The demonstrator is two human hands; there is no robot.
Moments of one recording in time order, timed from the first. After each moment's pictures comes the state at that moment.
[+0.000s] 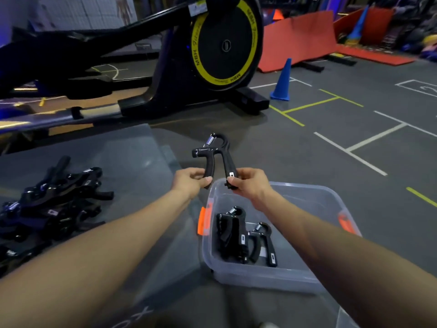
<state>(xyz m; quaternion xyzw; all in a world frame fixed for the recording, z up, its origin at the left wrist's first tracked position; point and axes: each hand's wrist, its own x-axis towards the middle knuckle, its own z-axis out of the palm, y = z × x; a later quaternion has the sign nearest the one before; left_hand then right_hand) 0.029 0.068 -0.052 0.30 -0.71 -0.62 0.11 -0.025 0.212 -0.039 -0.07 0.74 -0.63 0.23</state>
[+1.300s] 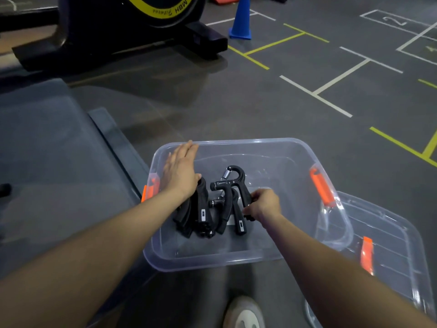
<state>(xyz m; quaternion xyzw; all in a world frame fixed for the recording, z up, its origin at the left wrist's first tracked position) -0.040 0.139 -0.157 0.12 -0.97 -0.22 0.03 -0.058 0.330 -0.207 0.17 0.88 -0.39 0.21</state>
